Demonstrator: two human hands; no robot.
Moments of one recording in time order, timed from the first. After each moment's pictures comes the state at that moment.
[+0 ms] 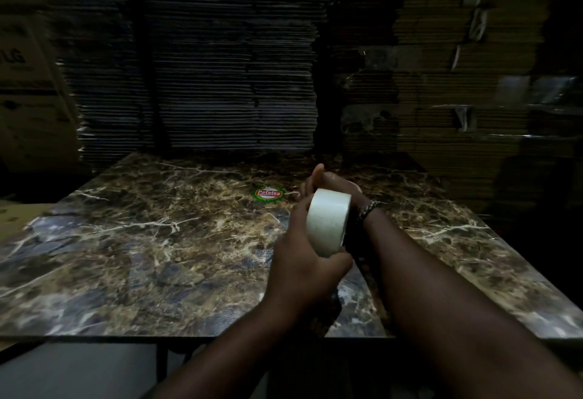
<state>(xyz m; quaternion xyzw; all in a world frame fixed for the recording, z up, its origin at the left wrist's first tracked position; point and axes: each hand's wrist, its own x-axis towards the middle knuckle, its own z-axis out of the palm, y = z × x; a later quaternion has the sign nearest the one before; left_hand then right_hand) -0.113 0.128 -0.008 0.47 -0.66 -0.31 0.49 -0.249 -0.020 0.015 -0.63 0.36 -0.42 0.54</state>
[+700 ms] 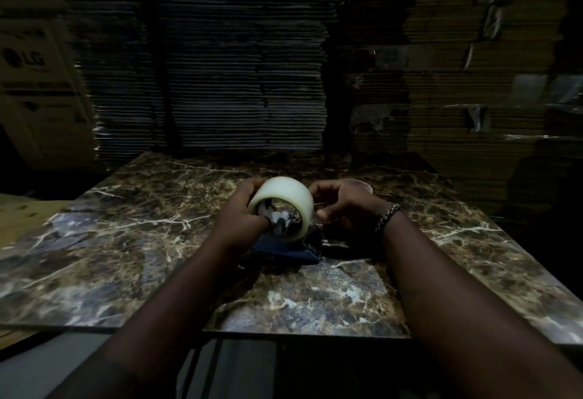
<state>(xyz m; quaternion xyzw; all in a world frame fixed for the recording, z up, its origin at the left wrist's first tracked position) -0.022 0.054 0.010 0.49 -0.64 -0.36 0.47 -0.269 -0.006 0.010 -0.61 0.30 -0.32 0.65</state>
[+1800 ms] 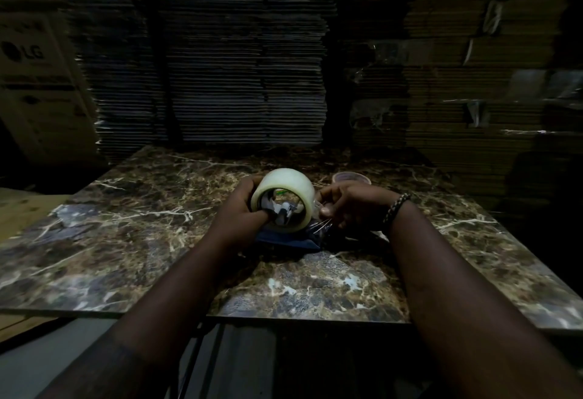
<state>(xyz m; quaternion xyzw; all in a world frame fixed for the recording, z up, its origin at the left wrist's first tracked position) -0.015 0.052 -0.005 0.46 -0.66 -0.35 0.48 -0.276 0.013 0.025 -0.59 0.41 -0.23 0.66</state>
